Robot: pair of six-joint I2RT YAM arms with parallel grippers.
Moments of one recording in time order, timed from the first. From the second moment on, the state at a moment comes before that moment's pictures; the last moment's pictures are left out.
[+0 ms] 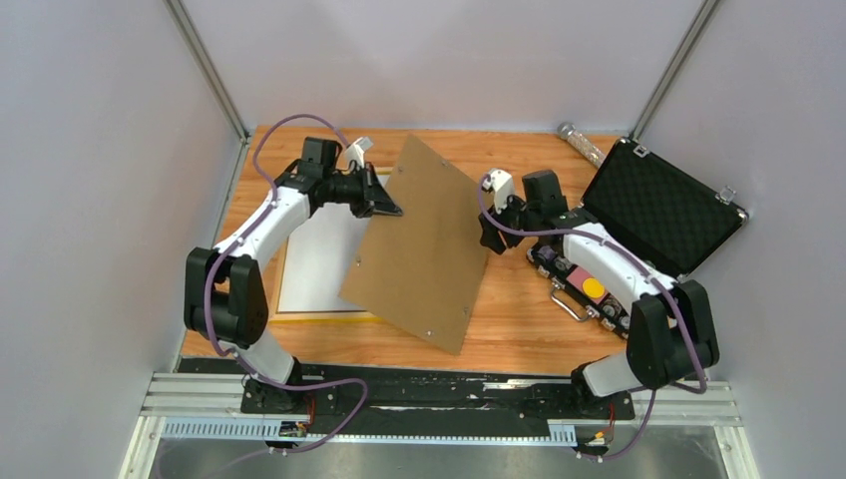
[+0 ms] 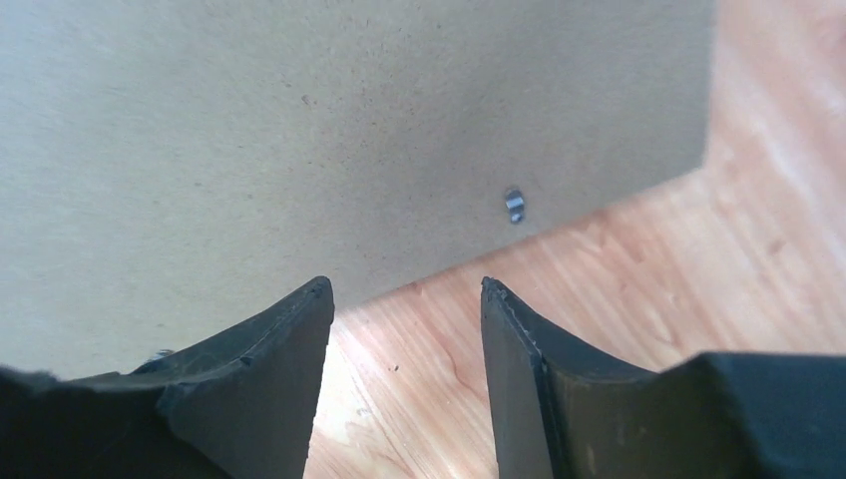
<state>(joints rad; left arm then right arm) -0.25 1.65 1.30 -0.44 0.84 -0.50 0.36 1.48 0.99 -0.33 -0.40 -0.35</state>
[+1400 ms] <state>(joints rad) 0.51 1.60 1.57 -1.15 1.13 0.05 0.46 1.77 1.32 -0.20 -0.35 0.22</state>
